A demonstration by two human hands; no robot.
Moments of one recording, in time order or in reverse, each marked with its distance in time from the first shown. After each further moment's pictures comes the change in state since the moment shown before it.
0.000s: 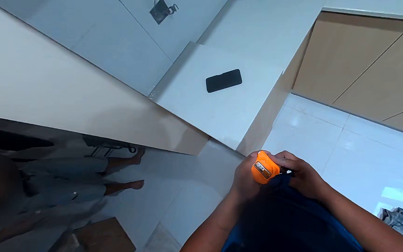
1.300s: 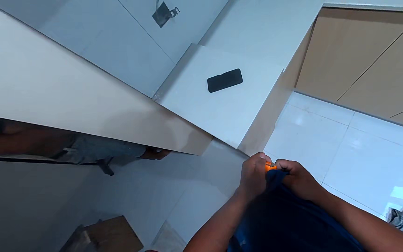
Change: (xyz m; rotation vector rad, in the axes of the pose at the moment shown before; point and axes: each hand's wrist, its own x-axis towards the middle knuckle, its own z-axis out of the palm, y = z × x) left_hand 0.003 -0.012 0.000 0.840 0.052 0.382; right_hand -0.001 -0.012 0.014 0.071 -0.027 0.331
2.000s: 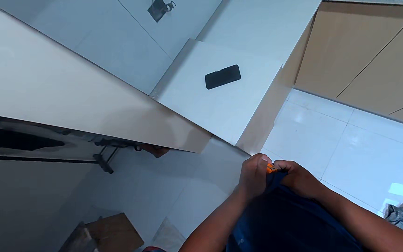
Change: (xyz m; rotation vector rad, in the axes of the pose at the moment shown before) left_hand -0.008 -0.006 0.001 0.099 -0.065 0.141; right_hand -0.007 0.003 -0.005 0.175 -0.119 0.072
